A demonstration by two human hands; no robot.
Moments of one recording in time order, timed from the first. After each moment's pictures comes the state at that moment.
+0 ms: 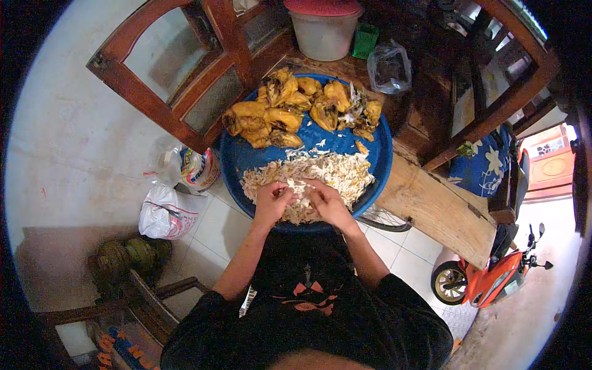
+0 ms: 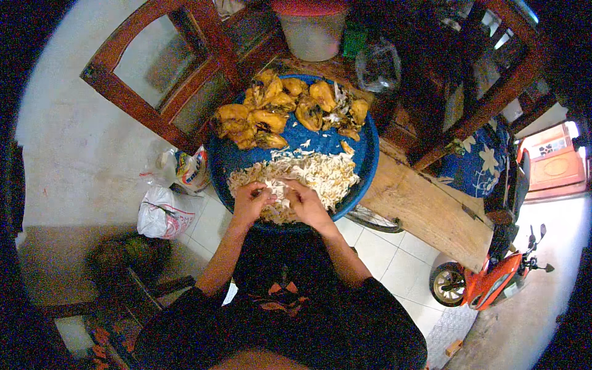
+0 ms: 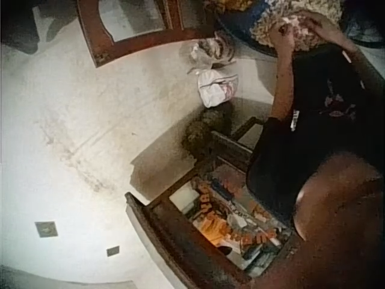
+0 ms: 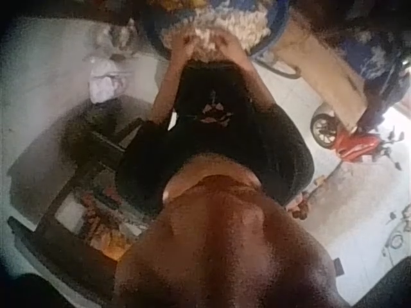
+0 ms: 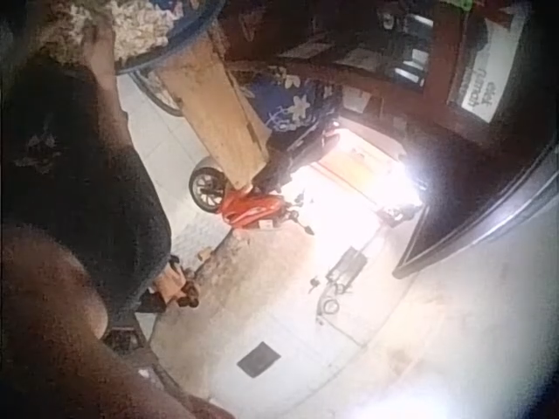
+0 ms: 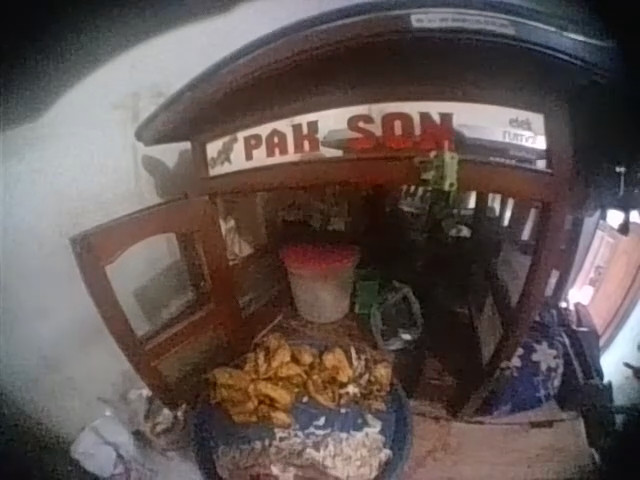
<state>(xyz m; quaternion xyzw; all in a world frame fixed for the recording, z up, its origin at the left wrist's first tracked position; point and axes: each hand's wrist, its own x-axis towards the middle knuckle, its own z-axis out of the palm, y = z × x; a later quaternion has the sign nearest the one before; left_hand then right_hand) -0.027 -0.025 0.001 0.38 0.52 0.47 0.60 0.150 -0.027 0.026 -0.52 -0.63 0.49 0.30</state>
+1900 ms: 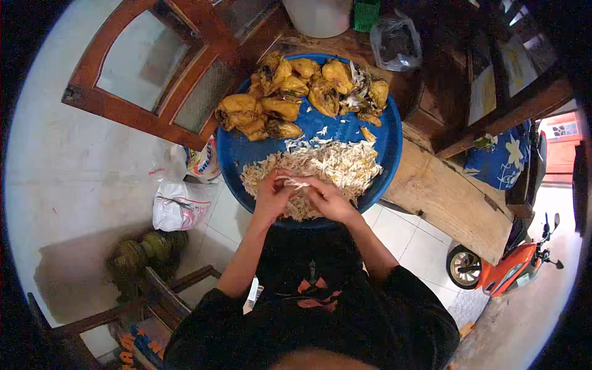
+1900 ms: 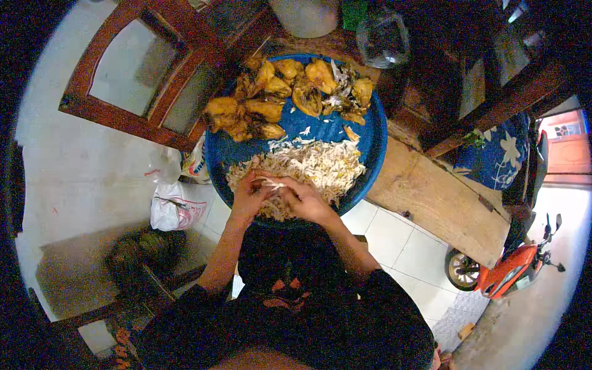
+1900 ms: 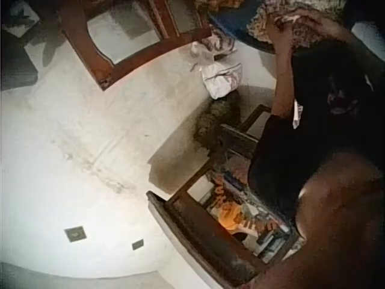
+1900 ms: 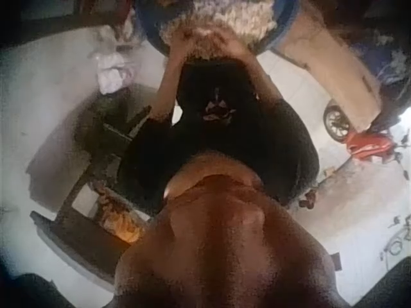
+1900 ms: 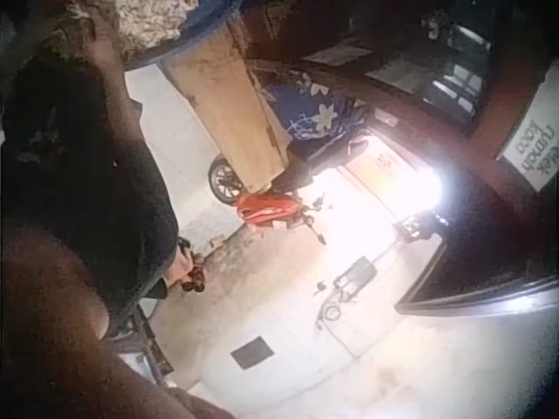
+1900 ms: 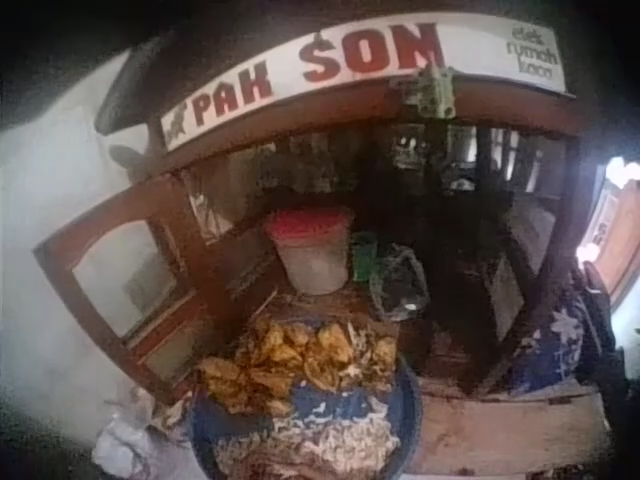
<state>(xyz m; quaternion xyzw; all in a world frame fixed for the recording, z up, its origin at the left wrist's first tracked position) -0.012 -0.003 0.015 0.42 0.56 0.37 0.61 0.168 -0.009 0.010 -0.46 -0.62 0.59 0.25</state>
